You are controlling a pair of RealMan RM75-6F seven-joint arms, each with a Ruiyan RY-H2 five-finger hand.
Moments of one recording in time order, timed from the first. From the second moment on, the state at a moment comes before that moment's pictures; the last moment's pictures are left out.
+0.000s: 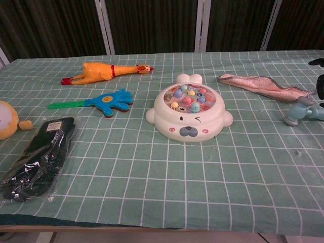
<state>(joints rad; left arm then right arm) -0.06 -1.05 0.03 -1.60 1.67 1.58 -0.12 0.48 -1.55 0.13 -0.77 -1.46 1.01 0.23</state>
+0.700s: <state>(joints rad) -0.06 -1.05 0.03 -1.60 1.66 1.57 -0.12 0.53 -1.60 0.10 -0.70 -1.44 0.93 0.23</state>
